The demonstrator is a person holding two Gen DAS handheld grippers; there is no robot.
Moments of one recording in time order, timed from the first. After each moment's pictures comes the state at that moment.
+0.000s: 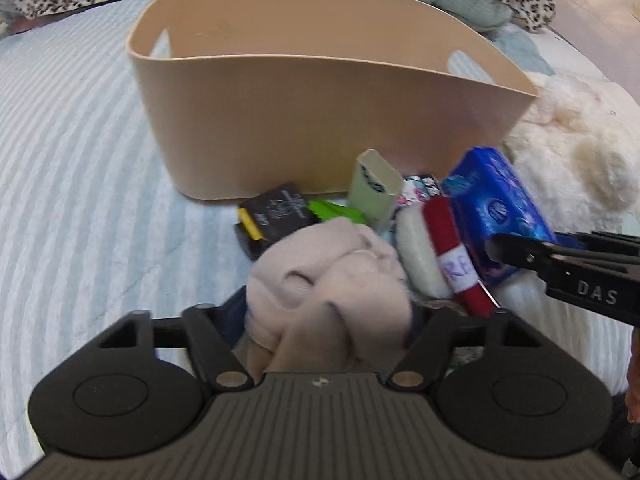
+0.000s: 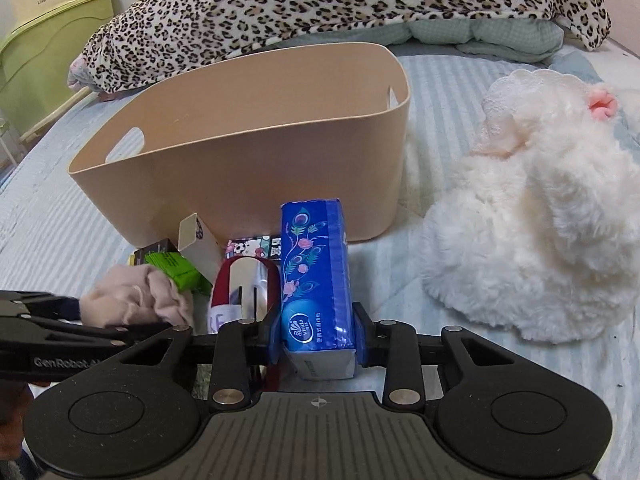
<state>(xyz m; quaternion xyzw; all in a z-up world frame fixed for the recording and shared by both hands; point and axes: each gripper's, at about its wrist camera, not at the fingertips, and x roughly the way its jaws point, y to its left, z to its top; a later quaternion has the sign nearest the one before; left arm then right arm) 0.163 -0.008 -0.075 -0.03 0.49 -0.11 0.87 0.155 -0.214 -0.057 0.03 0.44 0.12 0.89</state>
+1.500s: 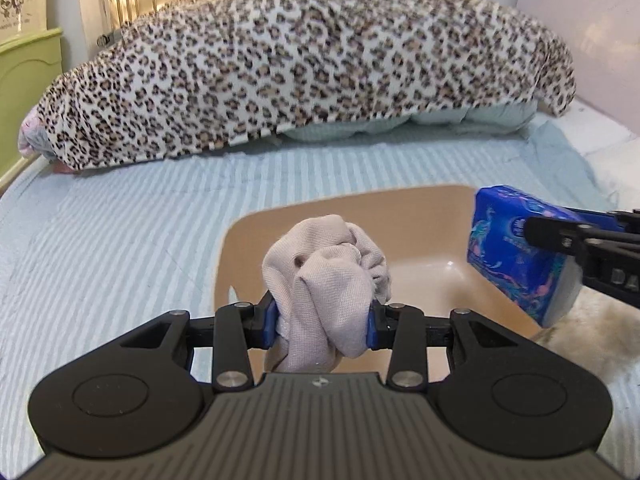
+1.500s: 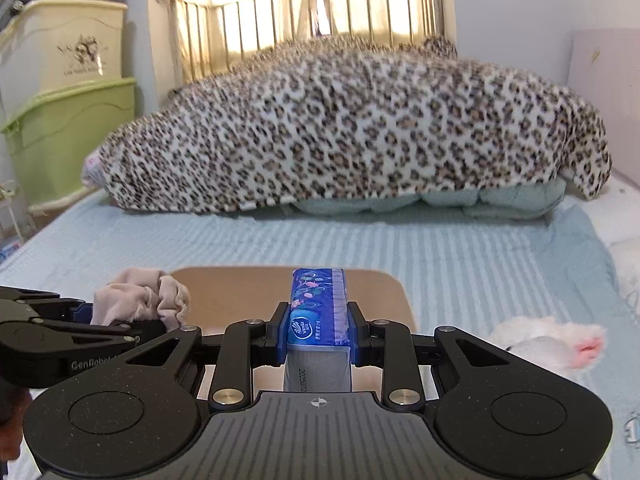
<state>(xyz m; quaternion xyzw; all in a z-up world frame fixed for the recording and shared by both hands) 0.247 -0.007 0.033 0.05 0.35 -0.04 0.93 0.227 -0.186 0.057 0.02 0.28 0.11 0.95</state>
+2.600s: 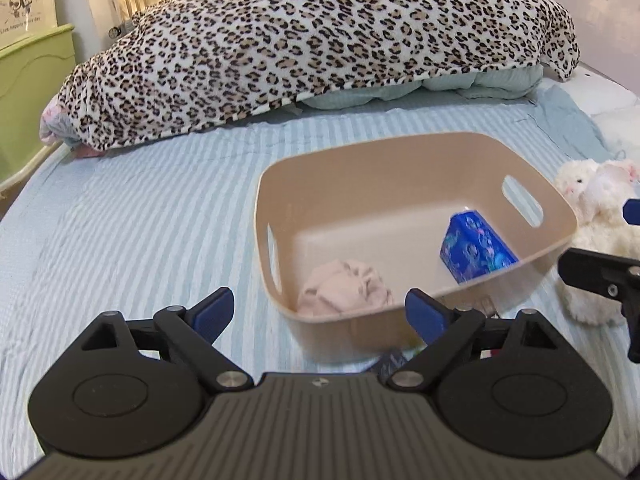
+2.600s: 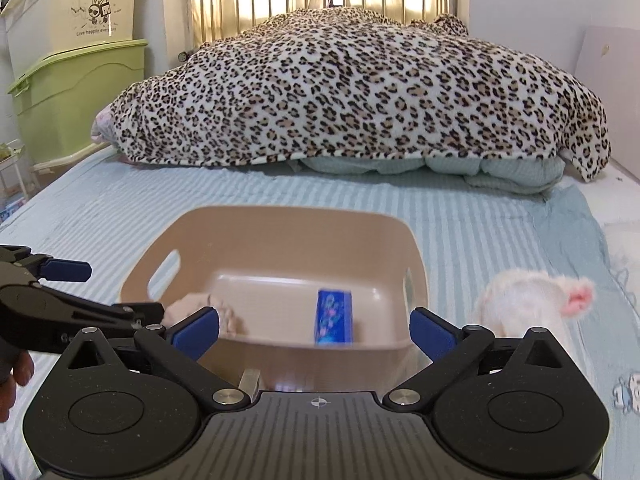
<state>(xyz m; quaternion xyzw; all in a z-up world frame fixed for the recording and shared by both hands) 0.188 0.014 0.028 0.08 0.37 -0.02 0.92 0.164 -0.174 0.053 -0.02 0.32 0.12 0.94</state>
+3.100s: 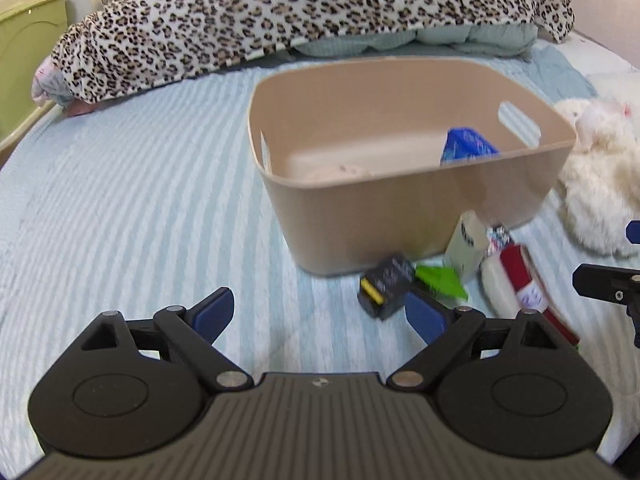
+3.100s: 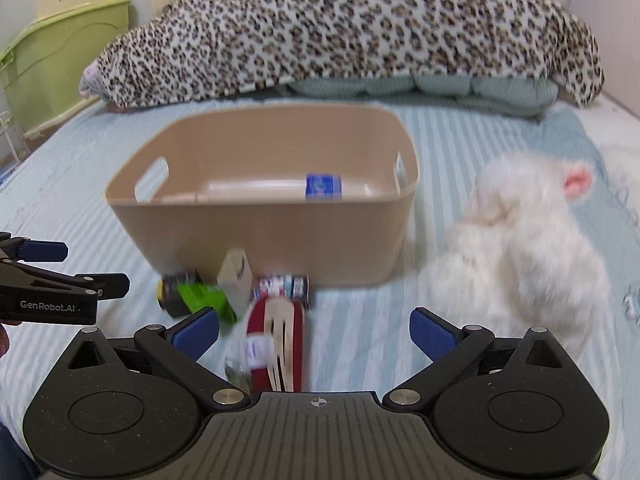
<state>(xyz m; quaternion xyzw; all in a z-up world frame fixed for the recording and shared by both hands) 0.156 0.025 -0.028 0.07 0.42 -0.03 0.91 0.137 -0.192 -0.009 0.00 0.41 0.11 0.91</state>
